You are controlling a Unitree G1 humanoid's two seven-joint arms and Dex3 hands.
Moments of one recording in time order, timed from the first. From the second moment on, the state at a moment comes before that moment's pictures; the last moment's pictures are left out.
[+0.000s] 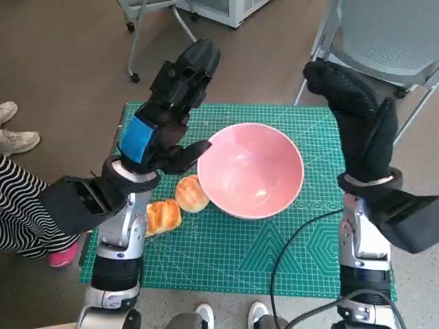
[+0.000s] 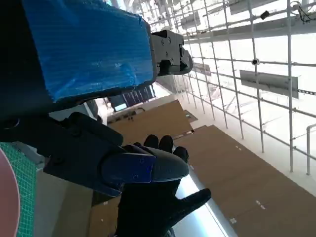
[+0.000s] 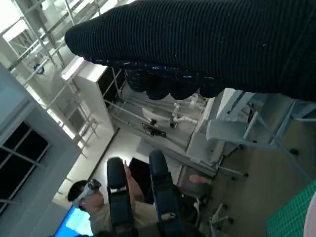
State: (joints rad) left arm -0.55 0.13 0.05 0.06 -0.29 -0.26 -0.44; right arm -0.56 -0.15 -0.12 0.19 0.23 -0.45 0.34
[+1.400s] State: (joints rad) left arm -0.19 1.01 0.15 -0.59 0.06 0.52 -0.77; right arm -0.55 -0.12 -0.12 0.18 0.24 -0.41 0.31
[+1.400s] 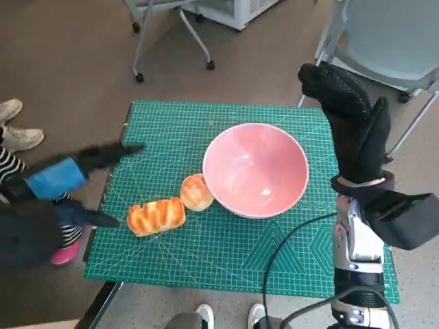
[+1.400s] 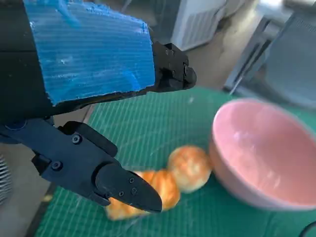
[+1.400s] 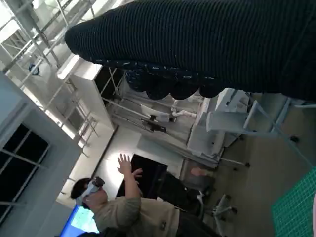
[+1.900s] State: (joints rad) left arm -0.17 1.05 -0.01 -0.70 0.21 0.66 -0.77; right arm -0.56 -0.12 -0.12 0.20 0.25 -0.41 0.32
